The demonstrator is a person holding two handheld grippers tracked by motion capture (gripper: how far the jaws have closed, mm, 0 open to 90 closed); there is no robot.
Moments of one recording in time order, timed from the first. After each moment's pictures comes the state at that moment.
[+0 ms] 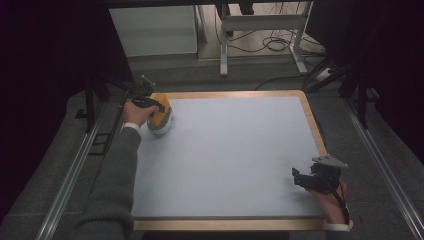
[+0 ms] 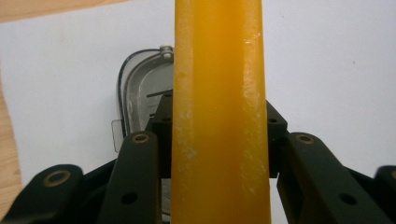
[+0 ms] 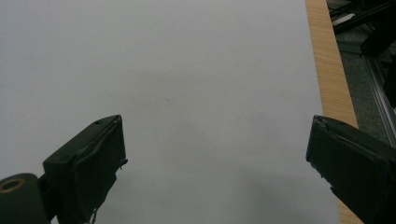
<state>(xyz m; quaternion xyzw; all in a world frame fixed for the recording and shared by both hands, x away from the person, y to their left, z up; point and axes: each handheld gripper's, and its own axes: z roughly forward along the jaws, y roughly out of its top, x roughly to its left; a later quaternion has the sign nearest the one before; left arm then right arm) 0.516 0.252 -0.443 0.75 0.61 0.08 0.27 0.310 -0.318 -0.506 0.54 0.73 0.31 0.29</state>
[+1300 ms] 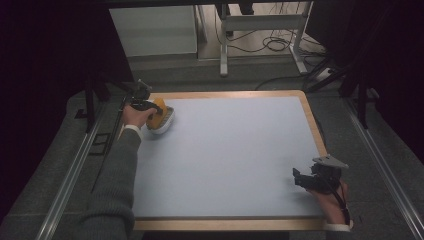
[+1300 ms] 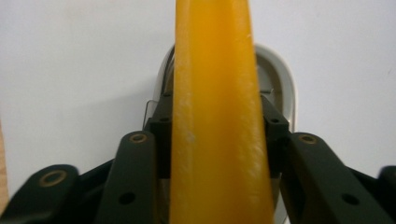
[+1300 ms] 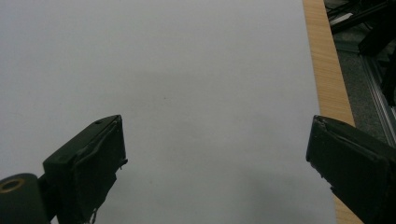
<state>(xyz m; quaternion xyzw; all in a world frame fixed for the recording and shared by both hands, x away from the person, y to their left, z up) 0.529 0.268 -0.468 0.72 0.63 0.07 0.28 0.309 -0.320 -0.507 0.54 0.73 0.31 0.29</state>
